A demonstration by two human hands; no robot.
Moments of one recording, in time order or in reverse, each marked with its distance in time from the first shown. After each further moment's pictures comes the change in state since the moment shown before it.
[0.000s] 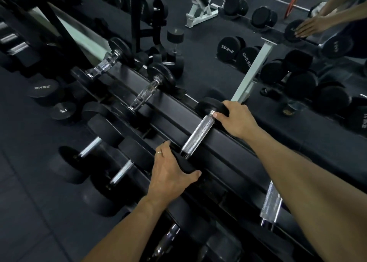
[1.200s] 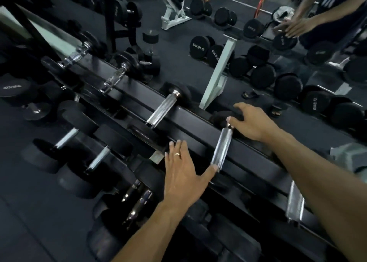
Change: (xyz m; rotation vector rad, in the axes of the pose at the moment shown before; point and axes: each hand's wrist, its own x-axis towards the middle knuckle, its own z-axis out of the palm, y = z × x) left_hand -0.130 0.073 0.082 0.063 -0.010 0.182; right_hand -0.143 0.094 -0.084 -0.206 -0.018 0.111
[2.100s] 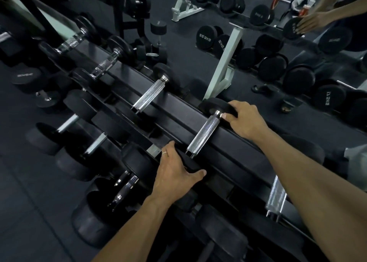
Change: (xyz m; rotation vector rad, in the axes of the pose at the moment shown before) left_hand -0.014 0.003 0.047 -0.086 -0.063 -0.141; right_hand 0.001 0.053 0.026 0.237 0.030 -0.073
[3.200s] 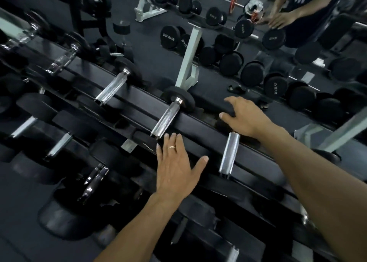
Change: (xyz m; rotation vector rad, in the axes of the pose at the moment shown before) left_hand -0.071 0.062 0.052 0.259 0.056 0.272; right_hand -0.104 0.038 -0.078 -0.381 -0.011 0.037
